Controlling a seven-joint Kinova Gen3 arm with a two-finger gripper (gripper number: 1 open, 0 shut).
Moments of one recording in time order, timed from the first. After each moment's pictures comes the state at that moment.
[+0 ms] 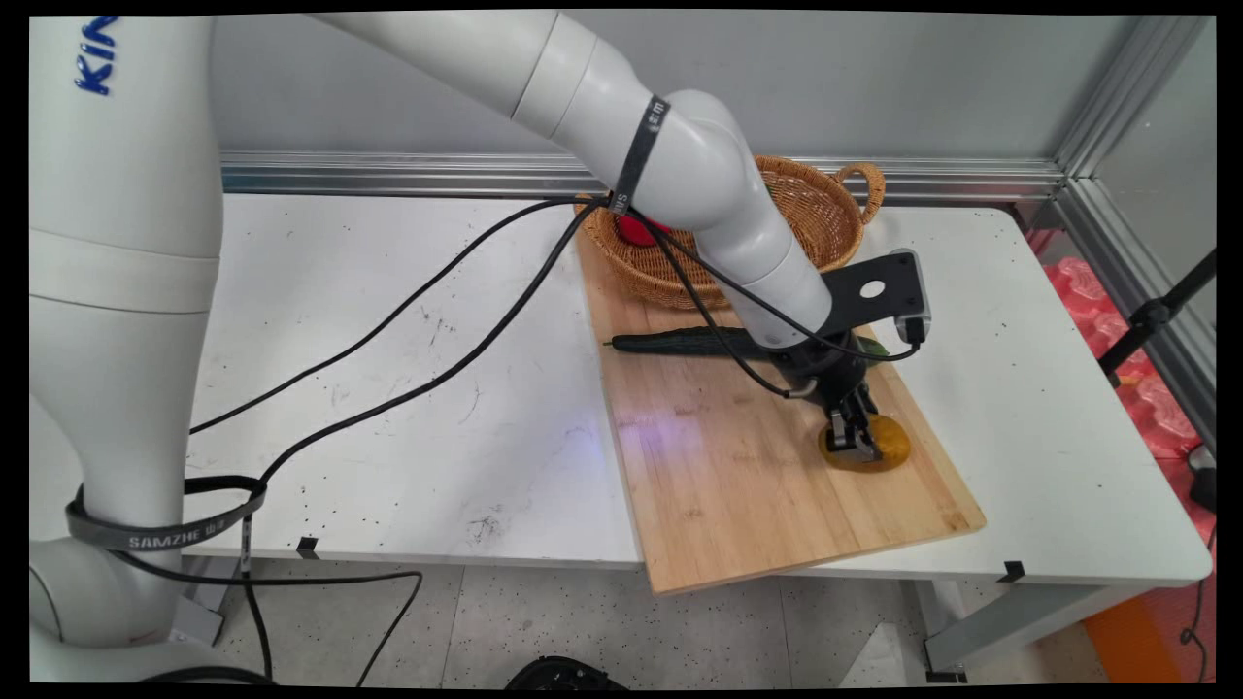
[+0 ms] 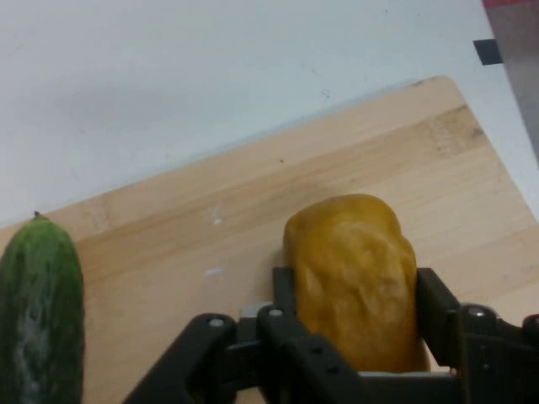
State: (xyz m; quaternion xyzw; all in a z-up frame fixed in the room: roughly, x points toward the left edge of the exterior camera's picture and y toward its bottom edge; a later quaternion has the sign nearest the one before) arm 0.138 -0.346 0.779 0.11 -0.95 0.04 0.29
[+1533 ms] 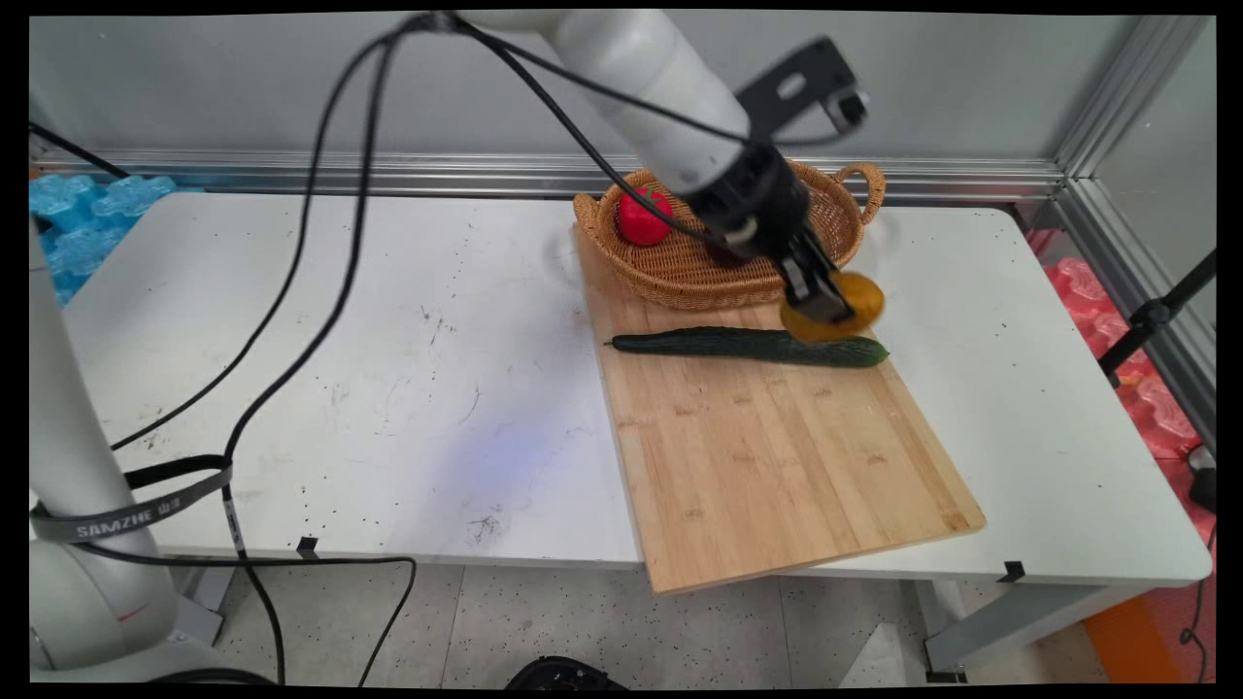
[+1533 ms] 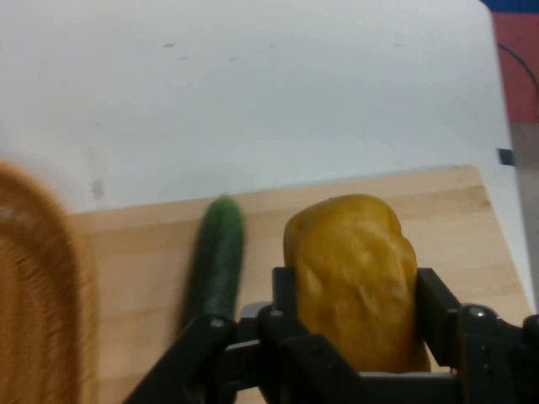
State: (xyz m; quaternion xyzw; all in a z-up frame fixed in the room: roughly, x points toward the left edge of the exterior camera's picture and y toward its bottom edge) arm 0.235 -0.327 0.917 0.22 -0.91 0.09 0.34
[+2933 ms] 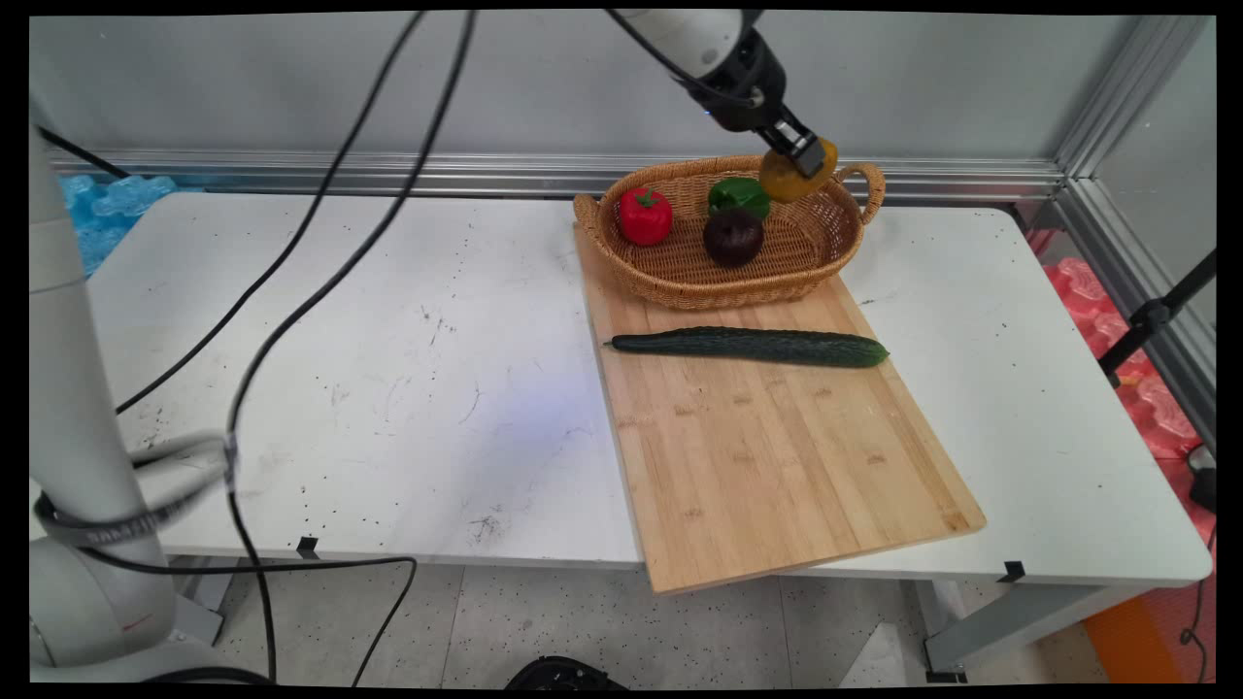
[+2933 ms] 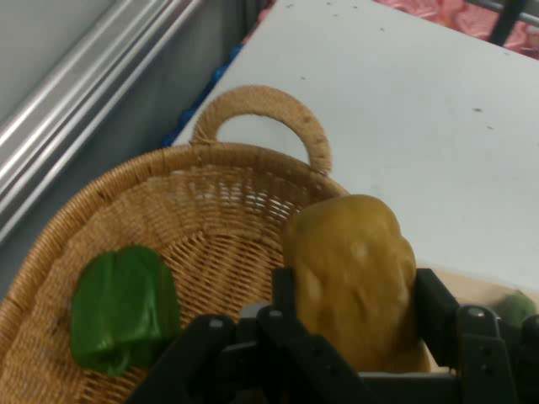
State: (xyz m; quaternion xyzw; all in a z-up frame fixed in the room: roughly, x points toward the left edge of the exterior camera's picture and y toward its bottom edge) arm 0.268 -0.444 0.929 0.40 -0.84 0.16 0.33
